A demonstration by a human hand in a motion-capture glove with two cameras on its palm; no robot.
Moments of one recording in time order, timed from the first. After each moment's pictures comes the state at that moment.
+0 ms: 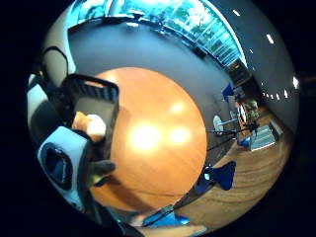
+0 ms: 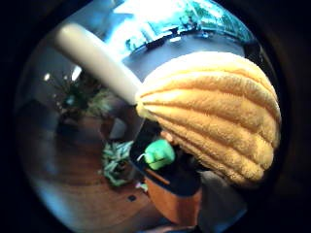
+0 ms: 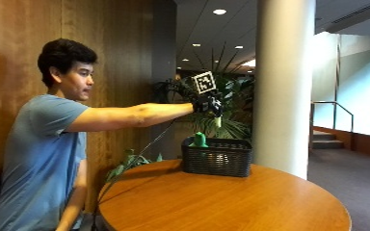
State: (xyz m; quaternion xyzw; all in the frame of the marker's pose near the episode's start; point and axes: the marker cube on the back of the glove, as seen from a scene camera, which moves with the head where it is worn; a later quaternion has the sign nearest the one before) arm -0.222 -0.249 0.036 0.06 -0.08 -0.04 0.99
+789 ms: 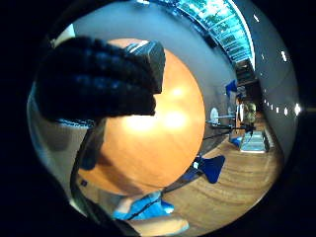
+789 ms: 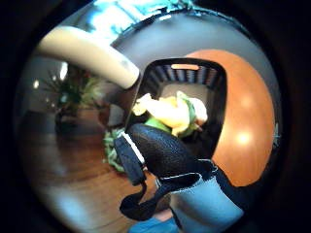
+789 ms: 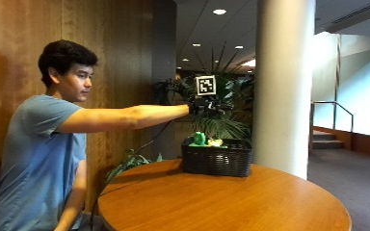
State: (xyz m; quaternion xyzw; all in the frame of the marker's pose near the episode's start) arm -0.239 -0.236 0.064 -0.06 -0.02 -0.01 1.00
